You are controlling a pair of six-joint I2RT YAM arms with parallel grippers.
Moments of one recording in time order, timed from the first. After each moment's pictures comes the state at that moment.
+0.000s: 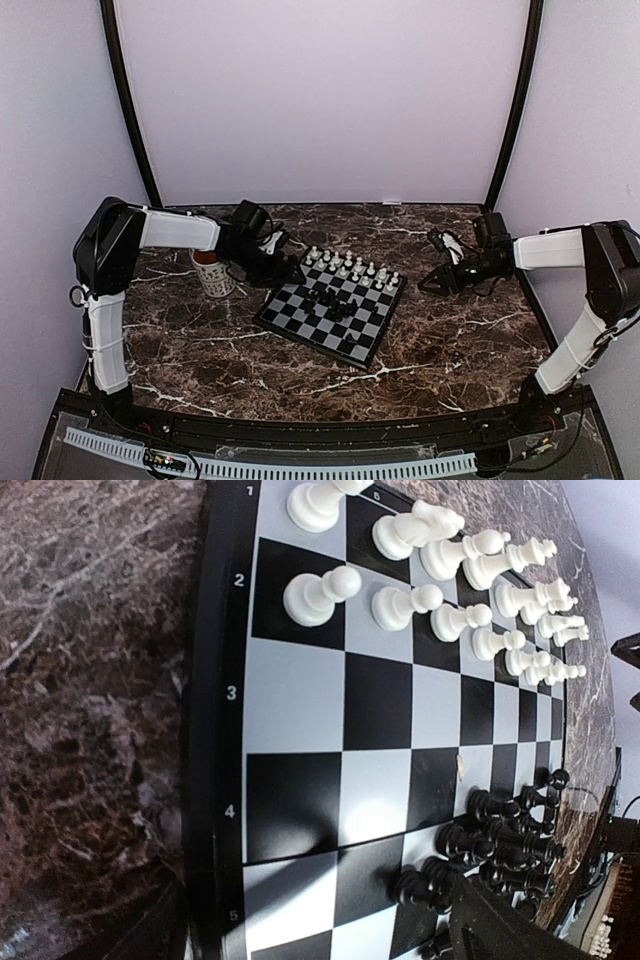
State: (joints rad) left arm -0.53 2.07 1.41 -0.39 0.46 -0.36; right arm 0.18 1.60 0.84 -0.23 -0.69 -0.30
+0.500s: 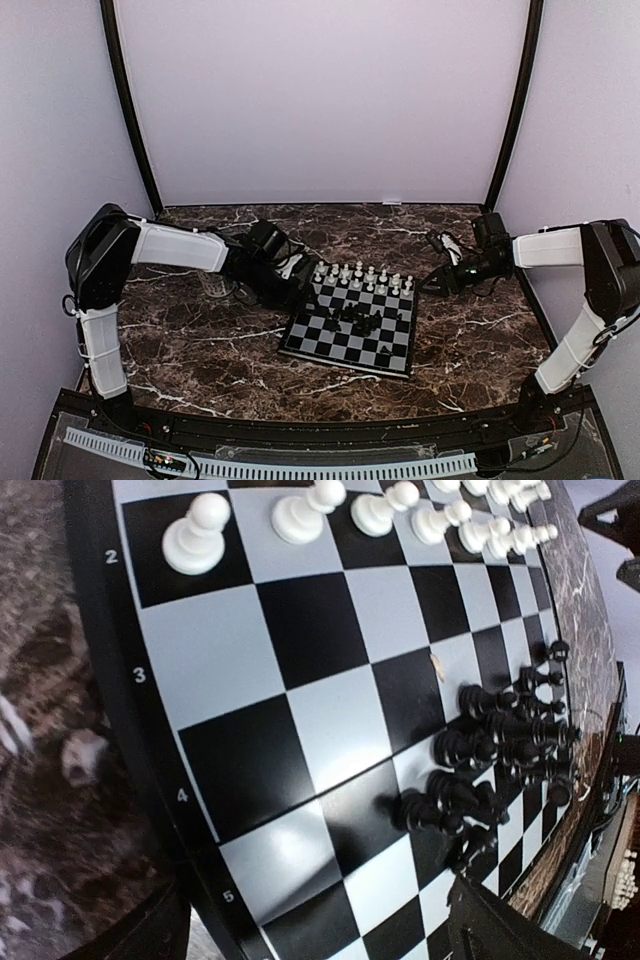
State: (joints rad) left arm -0.68 1.97 1.27 -0.36 0.44 -0.36; right arm 0.18 1.61 0.86 -0.27 -0.74 -0.32
